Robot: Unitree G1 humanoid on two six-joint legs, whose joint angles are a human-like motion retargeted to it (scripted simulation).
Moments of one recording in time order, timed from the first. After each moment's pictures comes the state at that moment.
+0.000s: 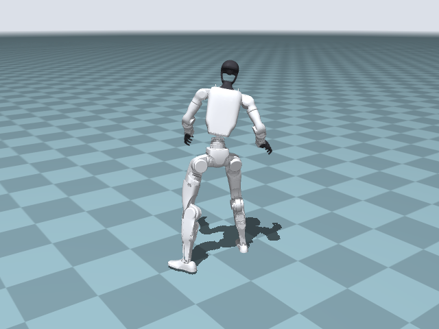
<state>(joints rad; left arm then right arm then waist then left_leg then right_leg) -0.26 0.37 -0.27 0.50 -0.27 -0.06 0.26 0.17 -0.58 0.00 0.21 -0.07 0.02 -0.53 -0.34 0.15 0.27 0.14 0.32 0.69 0.10 -0.06 -0.20 -0.19 -0.23 -0.13 0.15 -0.05 0.21</state>
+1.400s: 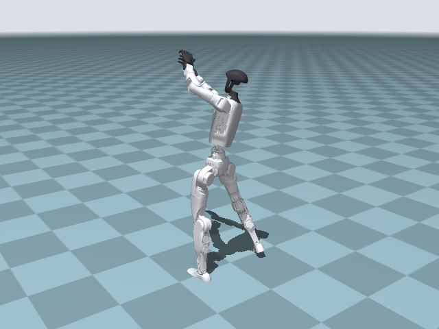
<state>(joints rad) -1.75 0.78 -0.96 0.41 0.01 -0.03 0.27 -1.60 -0.60 0.49 0.91 0.37 0.05 -0.48 0.28 0.25 -0.09 0.13 0.10 -0.21 0.11 -0.17 -0.21 0.25 -0.50 -0.62 0.39 0.15 0.12</state>
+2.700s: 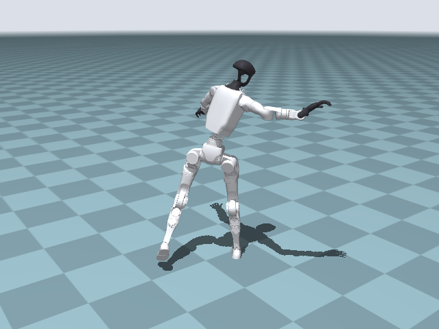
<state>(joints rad) -0.45 0.84 0.04 1.13 -0.41 -0.01 0.44 0.36 -1.53 -0.75 0.62 -0.38 0.20 -0.66 -0.61 0.08 0.23 0.10 0.16 0.19 0.45 0.32 -0.26 -0.17 -0.18 0.27 0.05 0.07 0.21</state>
